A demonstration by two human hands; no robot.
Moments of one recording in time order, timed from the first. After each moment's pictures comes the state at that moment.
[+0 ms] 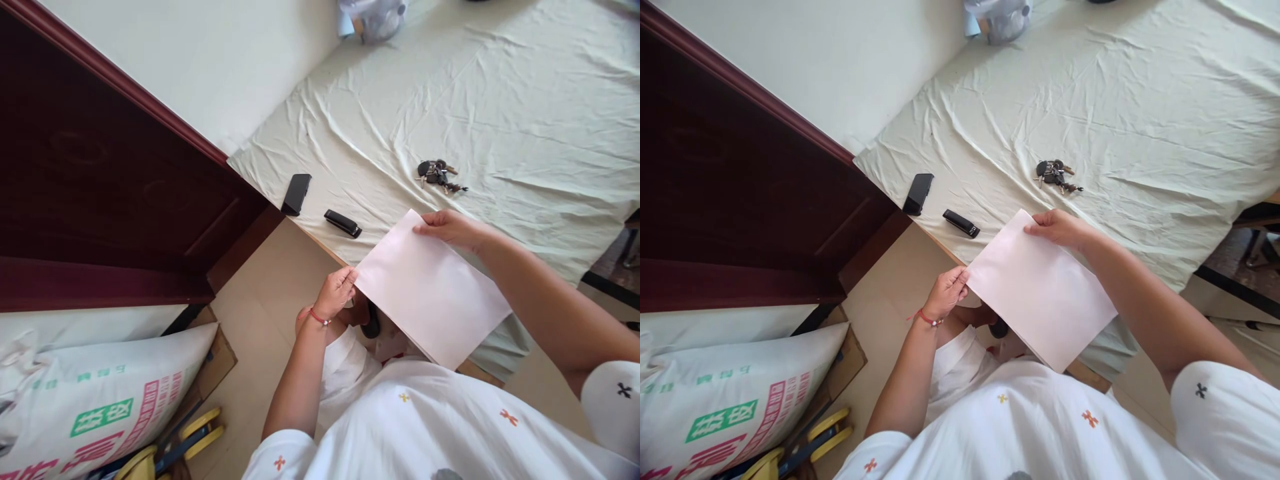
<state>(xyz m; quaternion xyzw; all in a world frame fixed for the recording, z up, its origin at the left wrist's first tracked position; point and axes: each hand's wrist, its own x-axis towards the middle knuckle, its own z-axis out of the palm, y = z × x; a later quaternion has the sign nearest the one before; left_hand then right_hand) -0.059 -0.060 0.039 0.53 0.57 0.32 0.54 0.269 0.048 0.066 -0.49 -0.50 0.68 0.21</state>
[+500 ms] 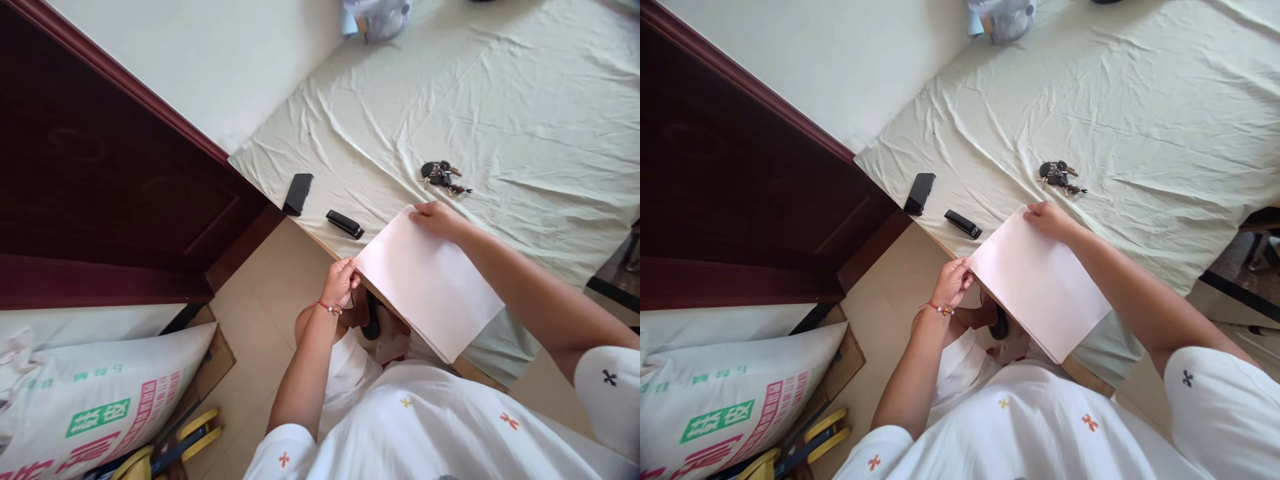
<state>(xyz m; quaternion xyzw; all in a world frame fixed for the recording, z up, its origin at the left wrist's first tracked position) -0.034 -0.030 0.028 0.35 0.59 0.43 0.59 0.239 0.081 0.061 -0.61 -0.63 0.45 0.17</state>
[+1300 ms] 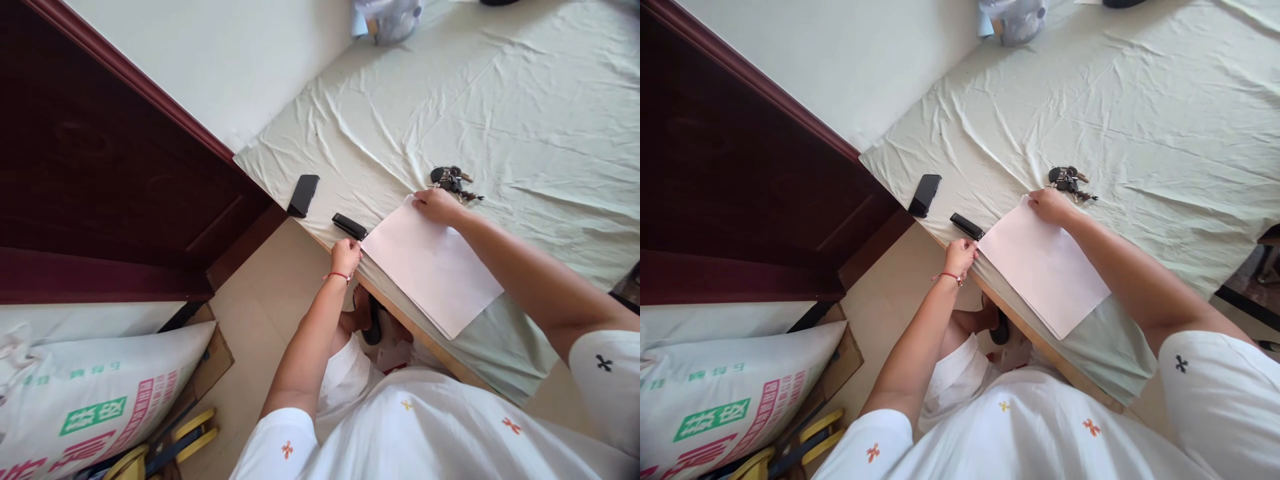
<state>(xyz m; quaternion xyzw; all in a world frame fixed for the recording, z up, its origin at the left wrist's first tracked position) -0.036 0.047 0.009 0.44 0.76 0.30 0.38 0.225 0.149 0.047 -0.60 -0.77 0.20 0.01</state>
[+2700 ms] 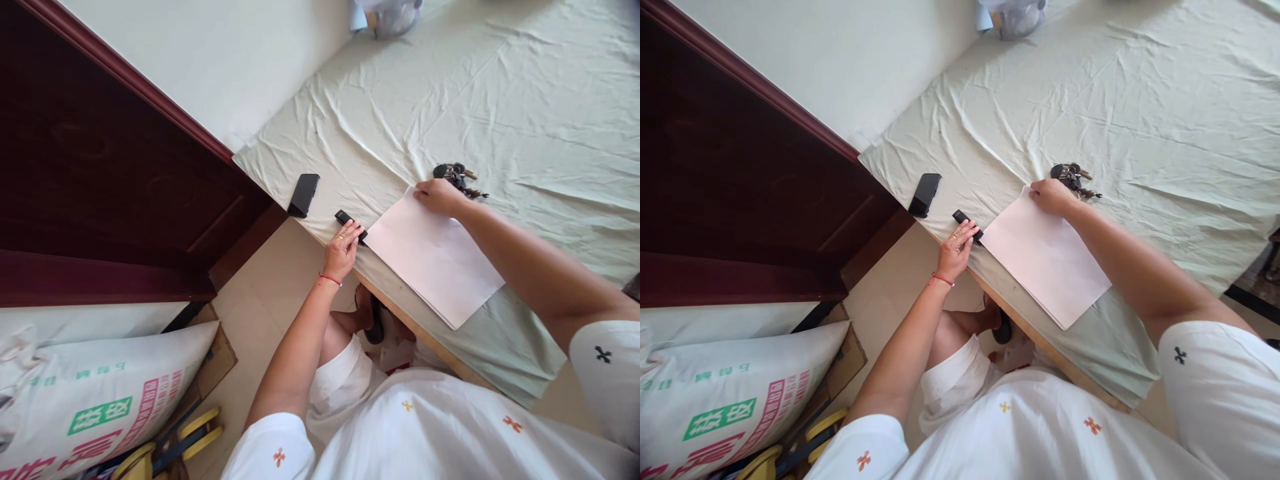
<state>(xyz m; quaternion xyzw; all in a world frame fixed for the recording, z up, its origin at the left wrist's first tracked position) -0.079 0.052 -0.003 0.75 0.53 0.34 0.20 0.226 0.169 0.045 -0.61 -0.77 0.19 0.04</state>
